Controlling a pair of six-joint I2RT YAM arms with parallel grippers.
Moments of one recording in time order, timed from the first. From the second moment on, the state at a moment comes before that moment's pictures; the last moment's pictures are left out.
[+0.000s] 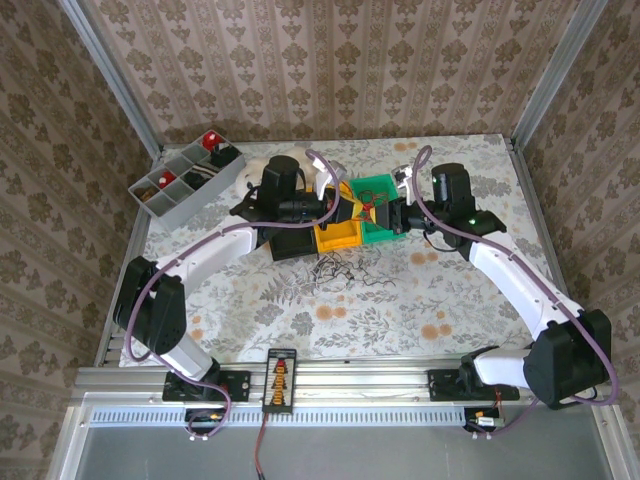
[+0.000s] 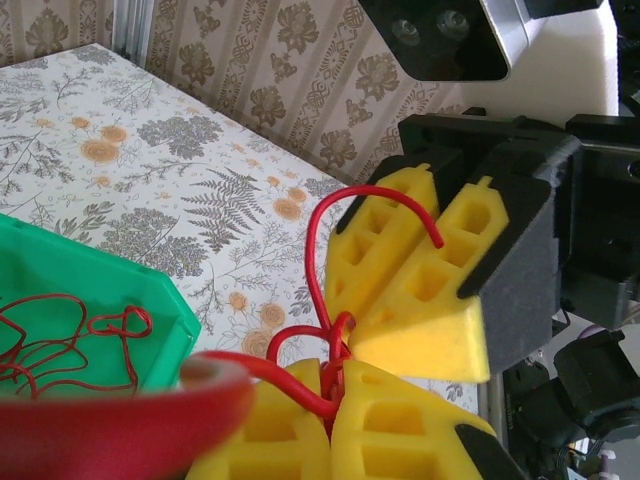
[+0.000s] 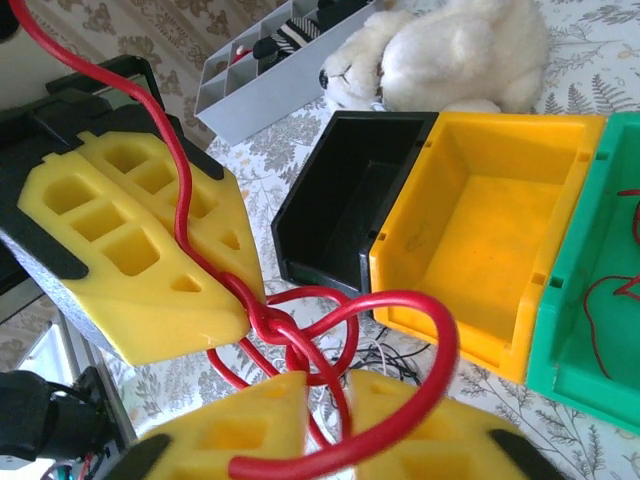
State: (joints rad) left arm -0.65 1.59 1.21 0.03 0.79 -0.19; right arm 0.28 1.29 1.05 -0.34 -0.63 0.20
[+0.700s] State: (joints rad) left arm -0.60 1.59 1.20 0.09 0.81 -0.22; right arm 0.25 1.29 0.96 -0.13 -0.65 0.41
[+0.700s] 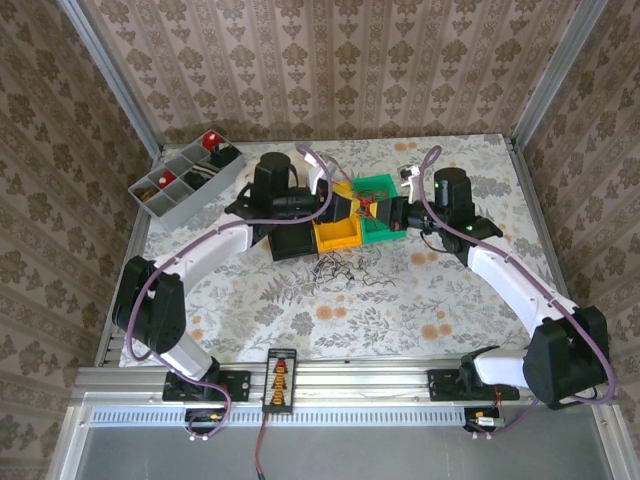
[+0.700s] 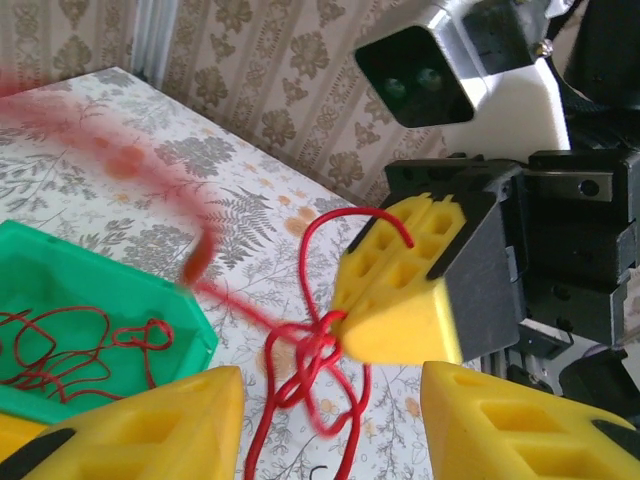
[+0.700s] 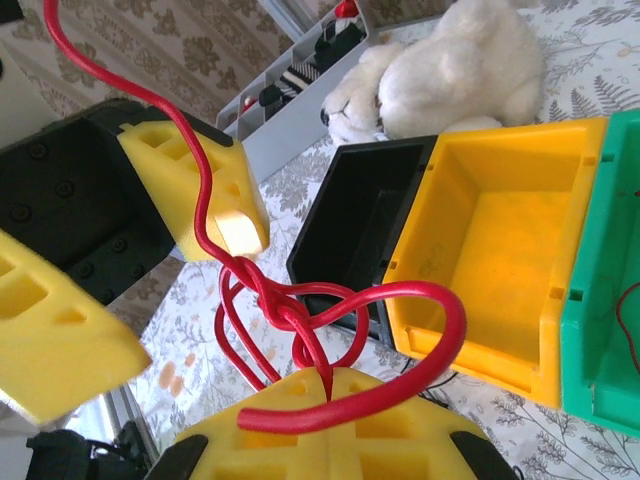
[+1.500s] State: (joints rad) left arm -0.62 1.65 1.20 0.13 0.83 -0.25; right arm 0.24 1.28 0.96 -0.08 -0.71 0.47
